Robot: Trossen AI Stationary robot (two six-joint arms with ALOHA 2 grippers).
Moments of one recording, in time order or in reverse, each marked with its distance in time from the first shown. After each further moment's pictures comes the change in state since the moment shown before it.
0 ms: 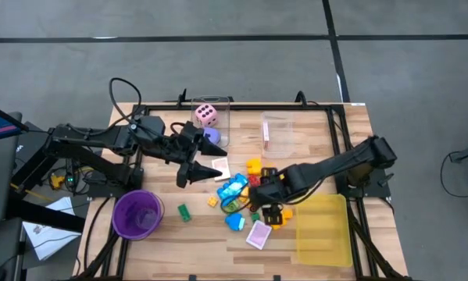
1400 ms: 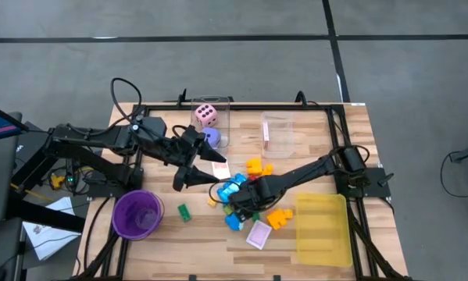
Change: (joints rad) left arm 0.000 0.001 0.000 -0.026 0.090 -0.003; right arm -0.069 0.266 0.000 0.109 -0.133 0.998
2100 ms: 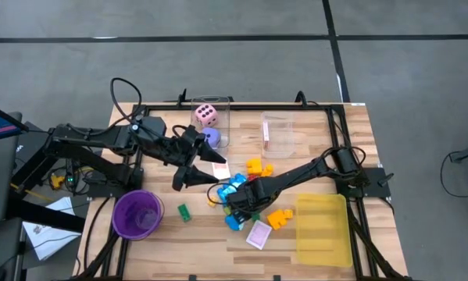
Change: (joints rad) left arm 0.000 0.000 0.000 0.005 0.012 -0.025; right arm -0.020 0.063 0.000 0.051 -0.050 -0.022
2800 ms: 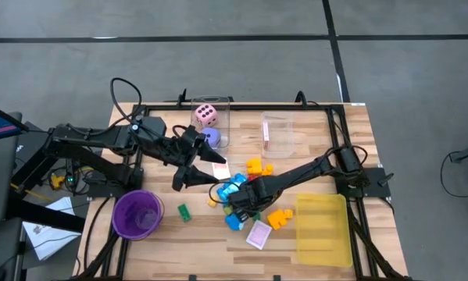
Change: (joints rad) left arm 0.000 0.000 0.000 0.000 0.001 0.001; right arm 0.003 -0.033 0.002 -0.060 0.030 -0.005
